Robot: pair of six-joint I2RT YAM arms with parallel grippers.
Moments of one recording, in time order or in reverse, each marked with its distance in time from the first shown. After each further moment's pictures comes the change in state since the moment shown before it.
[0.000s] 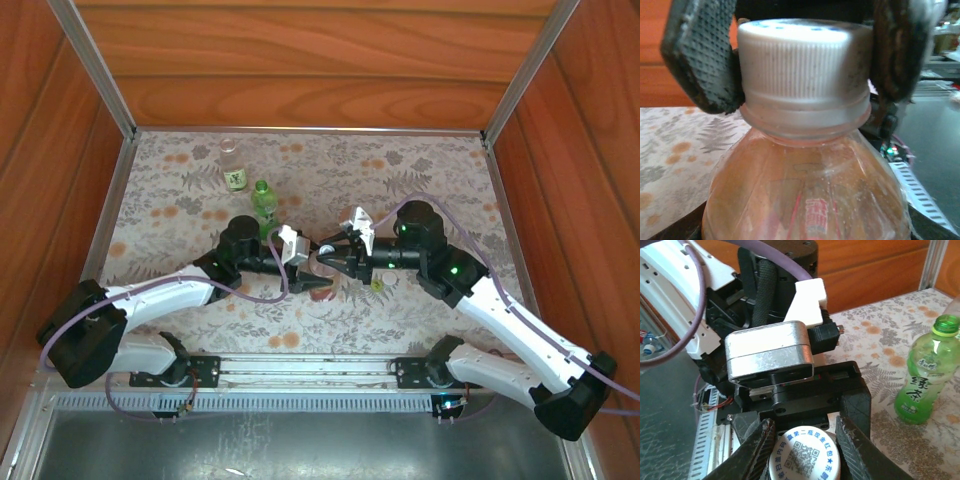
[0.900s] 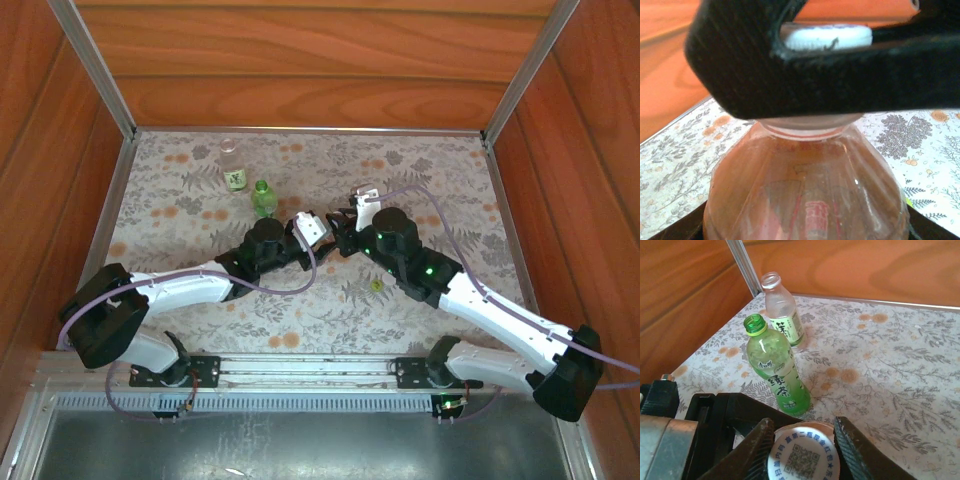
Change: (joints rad) left arm -0.103 0.134 0.083 -0.016 -0.714 0.061; right arm 0.106 0.088 -0.051 0.152 0.782 0.353
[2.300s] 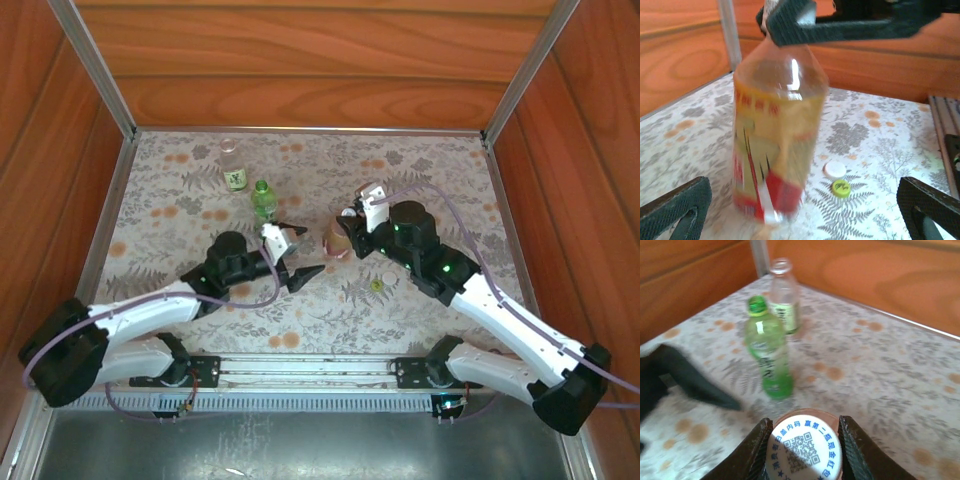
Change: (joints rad) left arm 0.089 -0.299 -0.251 0.030 0.217 -0.138; right arm -0.107 -0.034 0.034 -0.103 -0.131 -0.221
